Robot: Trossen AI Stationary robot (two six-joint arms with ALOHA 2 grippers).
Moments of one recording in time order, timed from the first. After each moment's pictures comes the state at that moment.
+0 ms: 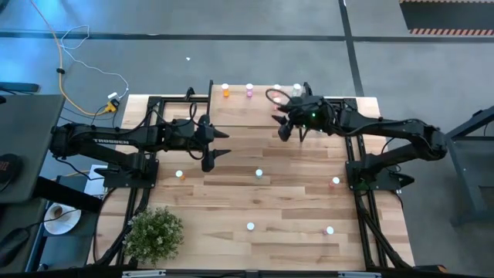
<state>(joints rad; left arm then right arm) 0.20 1.09 0.78 -0.11 -0.09 -0.01 -0.29 1.24 0.99 -0.19 0.21 0.10</state>
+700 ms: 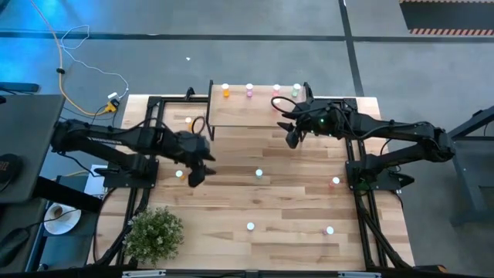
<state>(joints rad) 0.04 1.09 0.94 -0.63 0.01 -0.38 -0.23 1.15 0.99 -0.31 0.21 0.11</state>
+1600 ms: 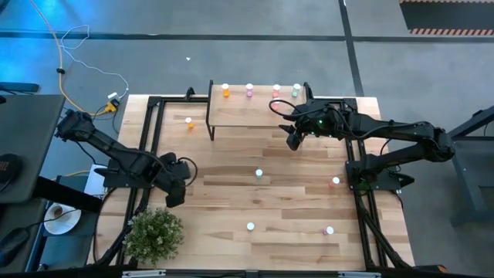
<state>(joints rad) -0.36 1.09 0.80 -1.05 -0.23 -0.77 -0.23 1.15 0.99 -0.37 0.21 0.11</state>
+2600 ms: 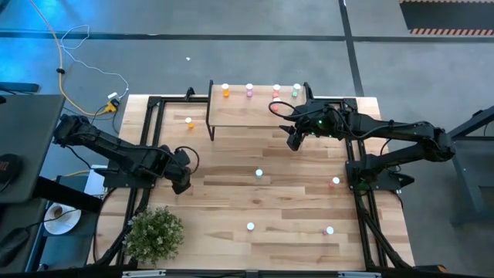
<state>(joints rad) -0.17 1.10 0.69 -1.08 -0.27 -0.89 -0.23 1.15 0.99 -0.38 0.21 0.08</state>
